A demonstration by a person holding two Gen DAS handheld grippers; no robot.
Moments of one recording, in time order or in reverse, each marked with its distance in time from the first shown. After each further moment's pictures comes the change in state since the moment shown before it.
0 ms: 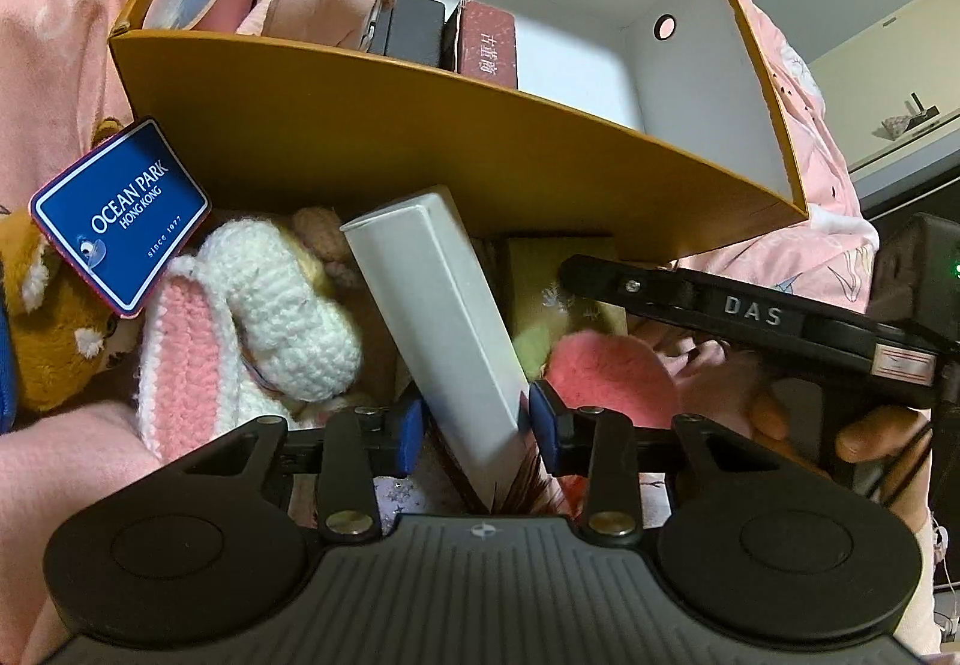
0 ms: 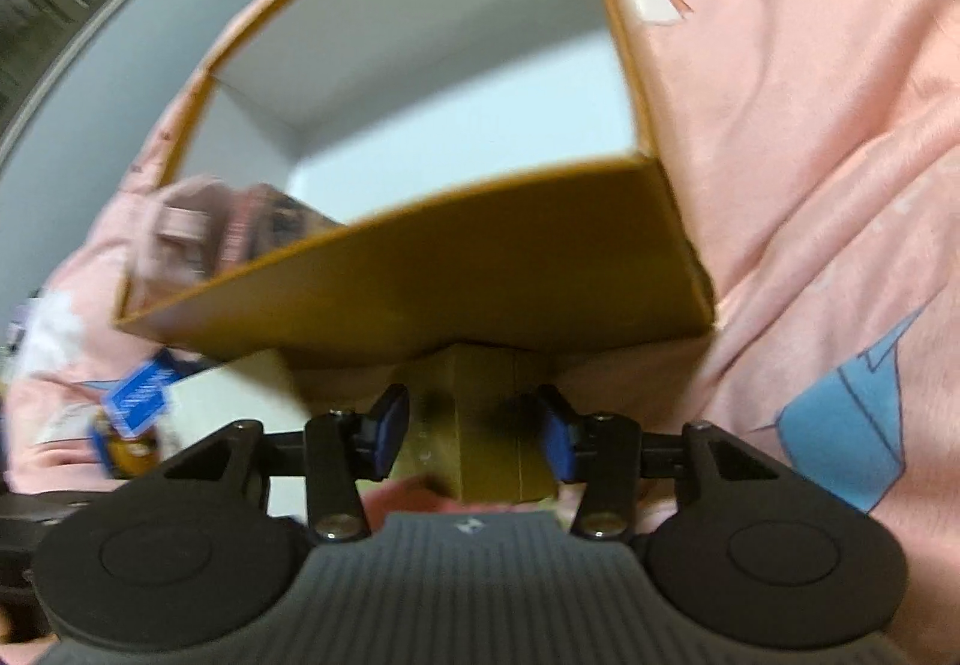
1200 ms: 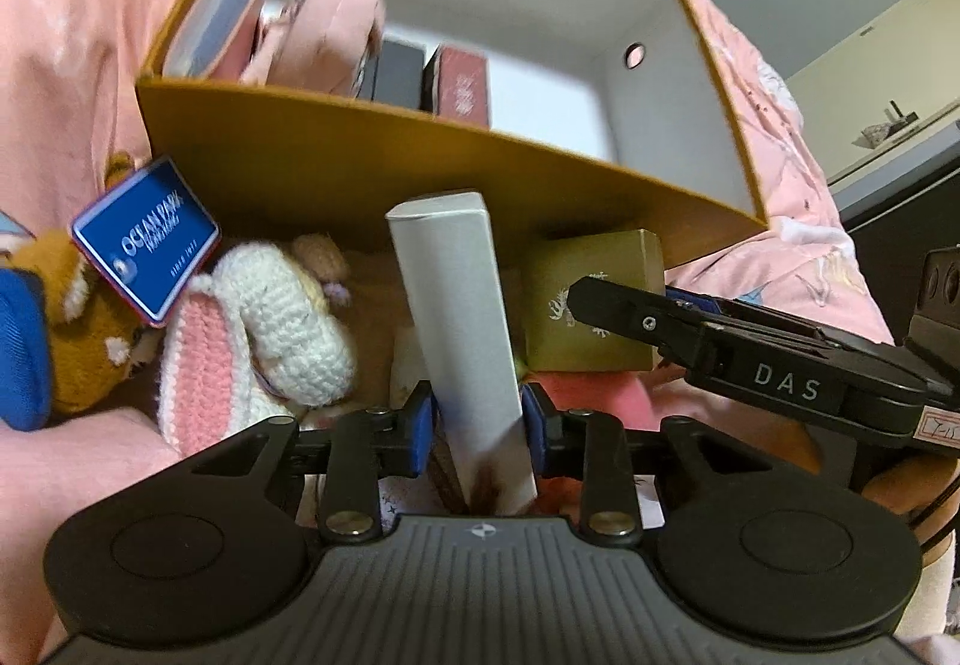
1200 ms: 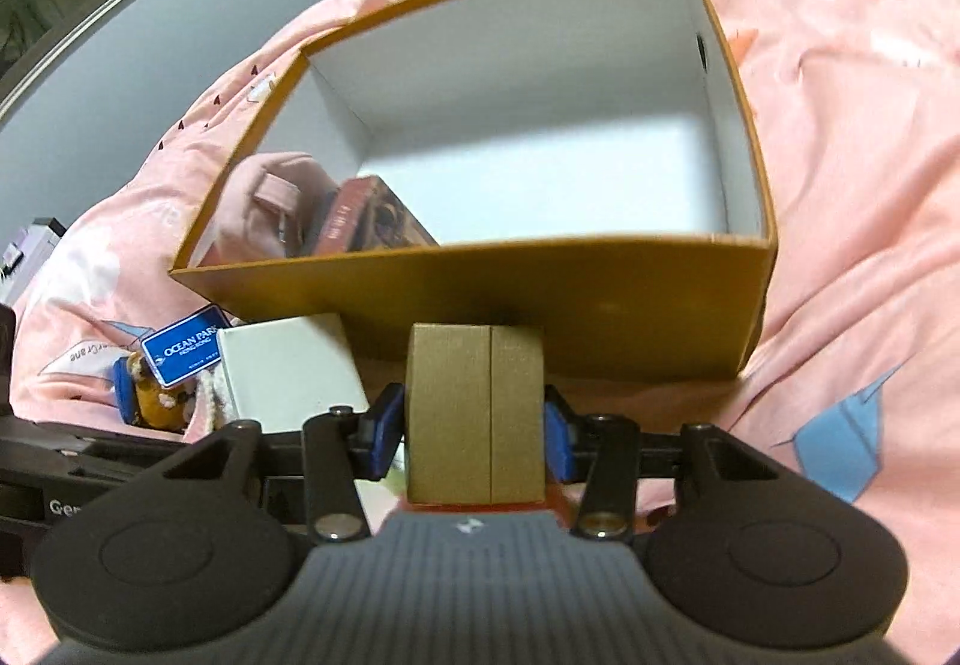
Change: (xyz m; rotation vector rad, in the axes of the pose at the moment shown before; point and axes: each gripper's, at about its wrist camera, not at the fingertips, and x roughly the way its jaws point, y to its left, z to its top) left arm -0.045 0.007 -0.007 0.040 -0.074 -0.024; right arm -0.048 0.048 -0.014 -0.232 -0.093 -0.046
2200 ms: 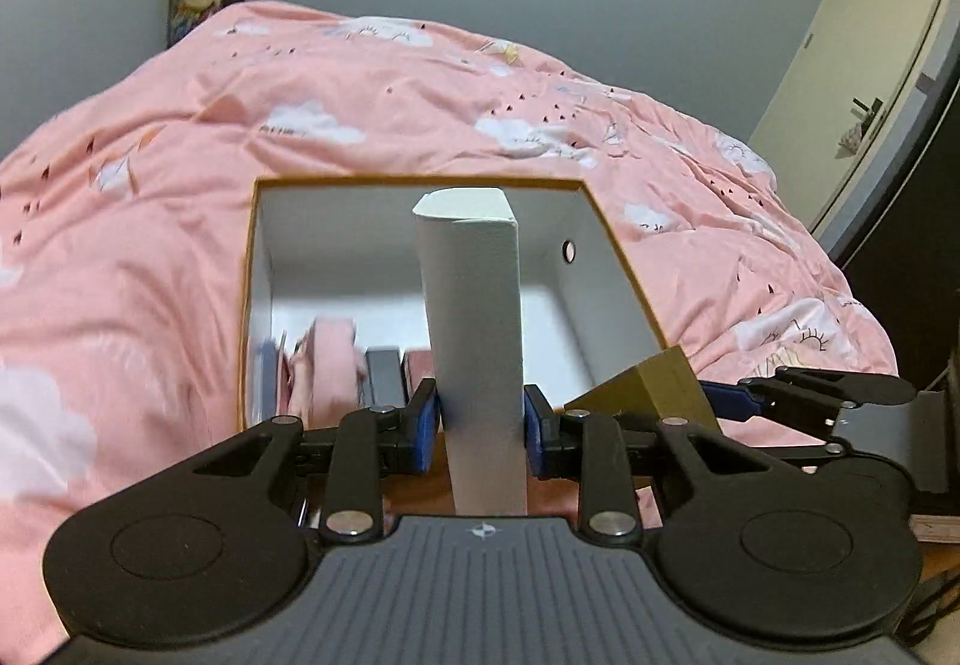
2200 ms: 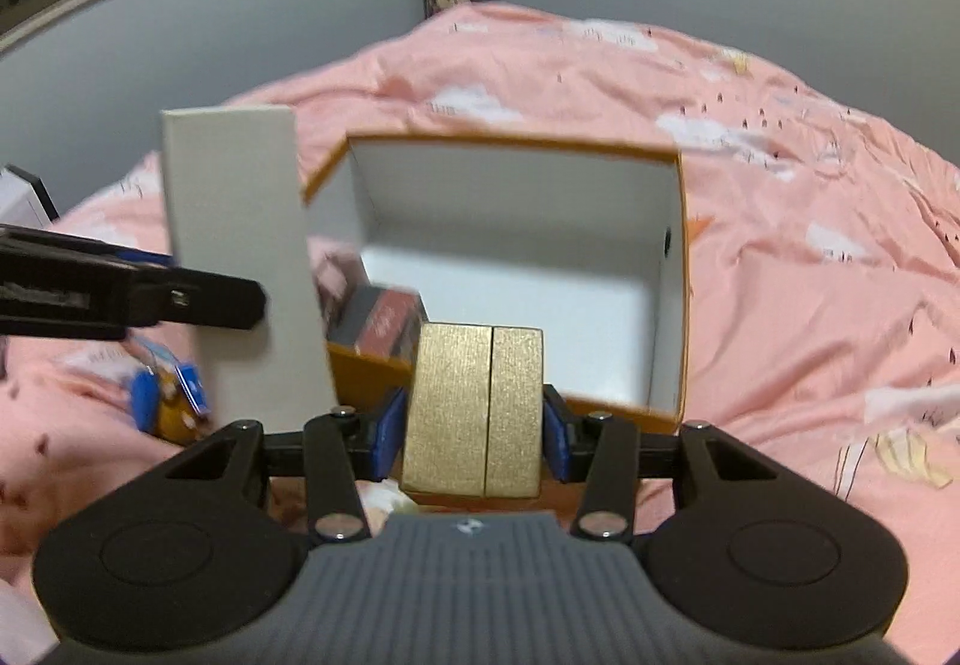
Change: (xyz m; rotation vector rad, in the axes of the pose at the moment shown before) left arm -0.098 -0.065 0.046 0.264 -0.291 0.120; right arm -0.072 0.057 0.028 -0.197 -0.162 -0.177
